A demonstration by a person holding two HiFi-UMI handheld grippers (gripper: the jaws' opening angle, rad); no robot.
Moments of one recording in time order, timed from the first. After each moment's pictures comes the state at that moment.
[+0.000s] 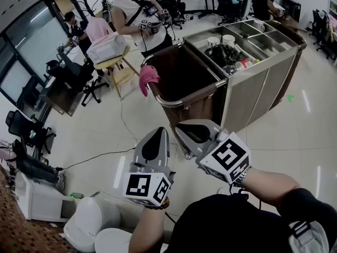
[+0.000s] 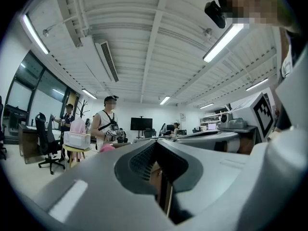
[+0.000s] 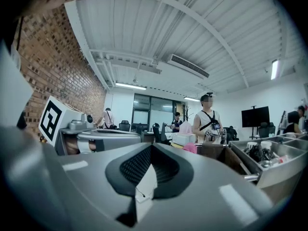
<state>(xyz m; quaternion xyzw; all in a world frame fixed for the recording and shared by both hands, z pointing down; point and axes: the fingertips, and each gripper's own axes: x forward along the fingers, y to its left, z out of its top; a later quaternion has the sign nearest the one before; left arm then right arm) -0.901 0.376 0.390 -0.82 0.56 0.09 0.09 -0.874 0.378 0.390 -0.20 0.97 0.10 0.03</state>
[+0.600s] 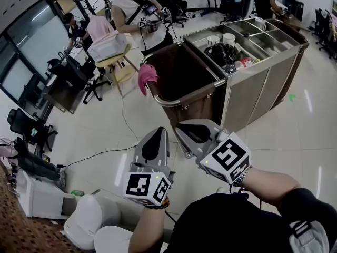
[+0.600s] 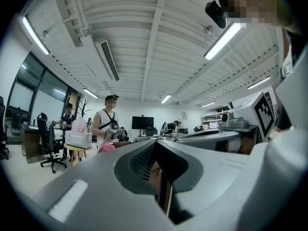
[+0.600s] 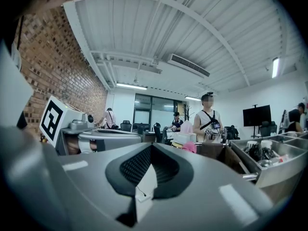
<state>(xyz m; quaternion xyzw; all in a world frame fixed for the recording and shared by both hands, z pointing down) -0.887 0.360 0.401 -0.81 0.57 0.08 0.09 -0.858 0.363 0.399 -0.19 0.98 0.09 0.03</state>
